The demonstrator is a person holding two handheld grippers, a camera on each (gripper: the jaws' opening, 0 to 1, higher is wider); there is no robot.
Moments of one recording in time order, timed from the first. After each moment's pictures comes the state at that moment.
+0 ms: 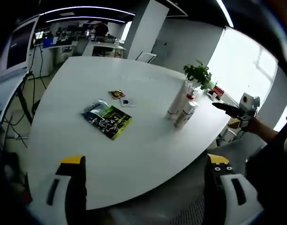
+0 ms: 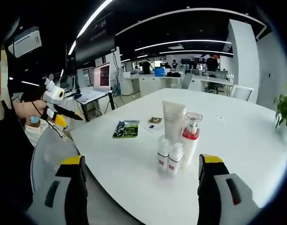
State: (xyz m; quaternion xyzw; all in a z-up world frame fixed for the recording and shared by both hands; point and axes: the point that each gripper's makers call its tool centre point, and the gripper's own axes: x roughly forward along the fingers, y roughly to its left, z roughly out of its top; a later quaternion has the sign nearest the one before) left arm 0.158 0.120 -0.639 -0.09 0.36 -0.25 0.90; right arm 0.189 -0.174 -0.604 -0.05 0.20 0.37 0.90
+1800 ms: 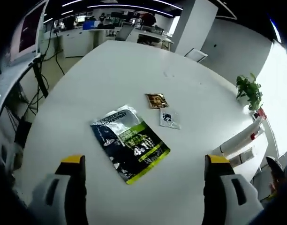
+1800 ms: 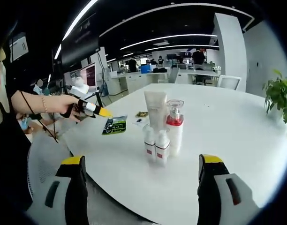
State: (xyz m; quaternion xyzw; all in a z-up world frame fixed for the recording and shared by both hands) left arm 0.315 0.108 -0.708 -0.13 0.43 -0.02 0.89; right arm 0.191 -0.207 -0.626 -0.02 0.23 0.31 0.92
